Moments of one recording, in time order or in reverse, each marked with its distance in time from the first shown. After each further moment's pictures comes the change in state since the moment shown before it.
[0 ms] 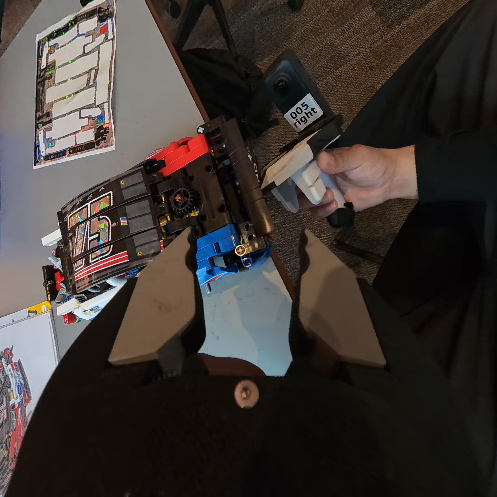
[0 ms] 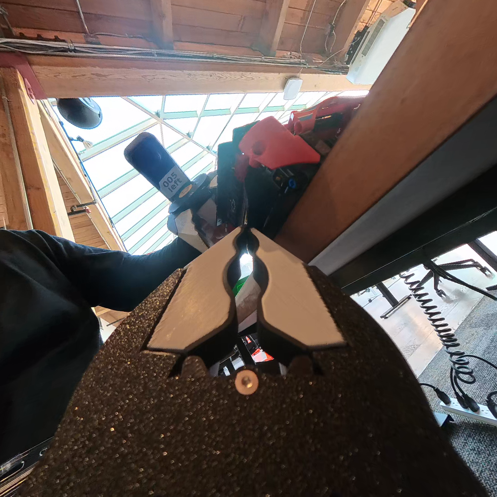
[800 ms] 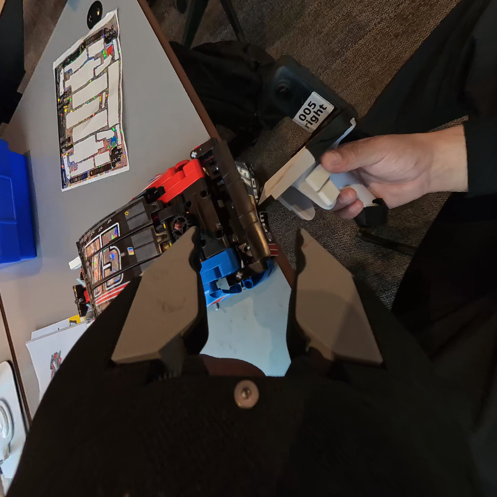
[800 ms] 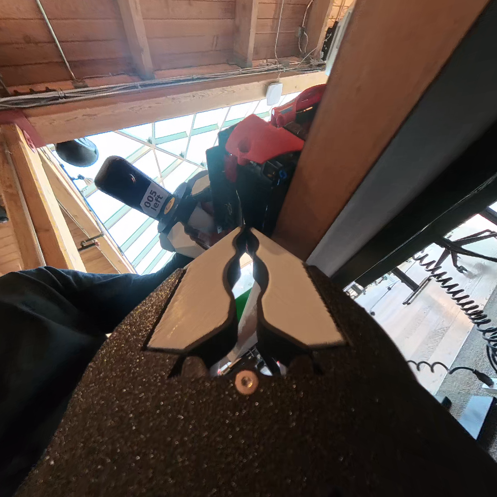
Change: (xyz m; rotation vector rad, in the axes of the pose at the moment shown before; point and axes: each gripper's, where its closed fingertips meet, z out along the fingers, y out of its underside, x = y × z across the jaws) left arm -0.006 -0.012 0.012 -0.047 -0.060 0.103; right arm 0.008 -0.006 0.002 0.034 0.057 0.157
